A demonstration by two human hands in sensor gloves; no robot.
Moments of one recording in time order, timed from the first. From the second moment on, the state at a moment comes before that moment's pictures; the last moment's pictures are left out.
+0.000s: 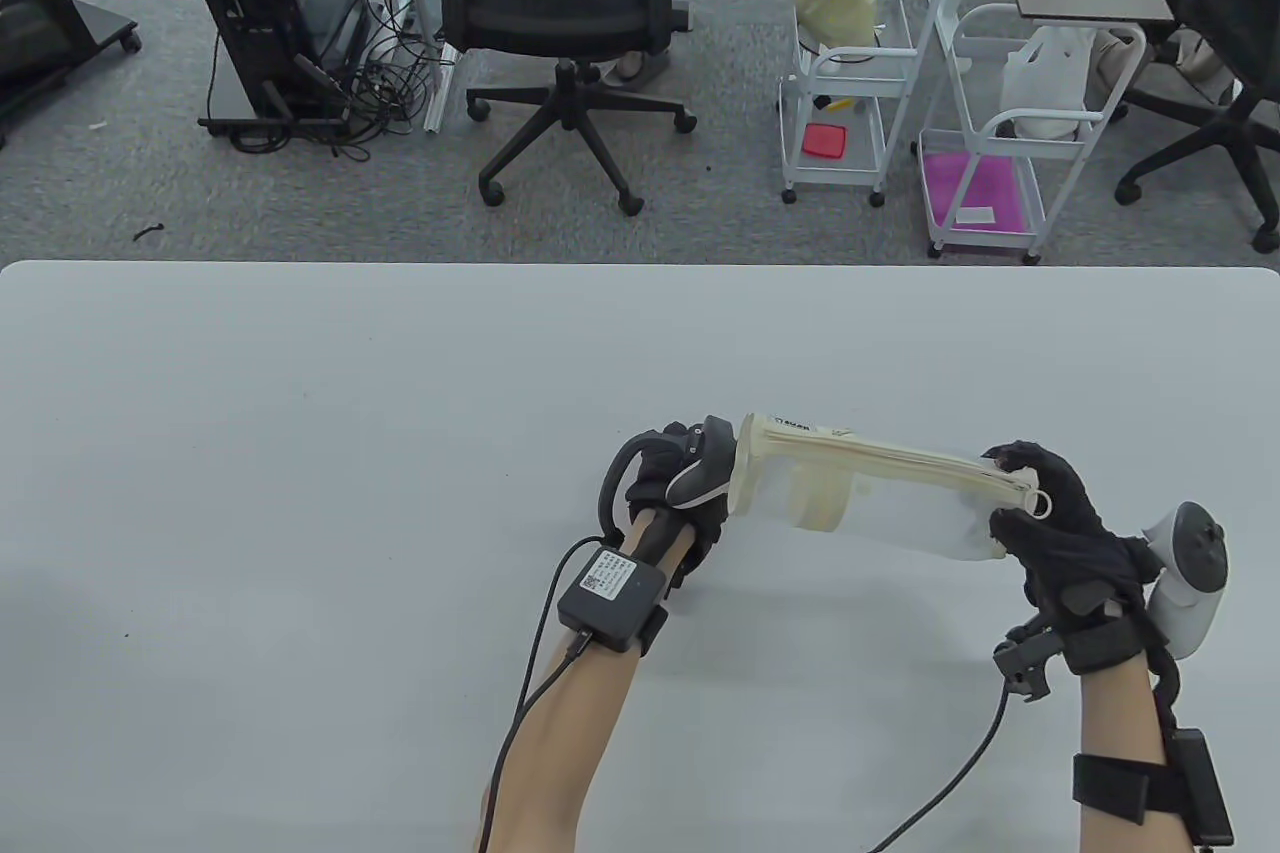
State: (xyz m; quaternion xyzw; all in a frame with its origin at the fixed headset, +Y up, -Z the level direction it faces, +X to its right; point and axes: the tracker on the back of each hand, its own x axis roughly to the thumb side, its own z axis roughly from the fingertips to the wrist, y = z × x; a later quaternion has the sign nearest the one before) left_hand 0.022 -0.759 -0.445 -0.07 -0.12 -0.07 0.99; right_hand 0.347 -0.700 -0.307 0.07 0.00 0.67 0.74
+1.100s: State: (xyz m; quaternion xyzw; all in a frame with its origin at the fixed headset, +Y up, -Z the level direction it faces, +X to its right) left_hand -0.056 -0.542 -0.298 0.10 -0.23 0.10 0.96; right_hand 0.337 -0.711 -0.315 0.07 0.04 0.69 0.72
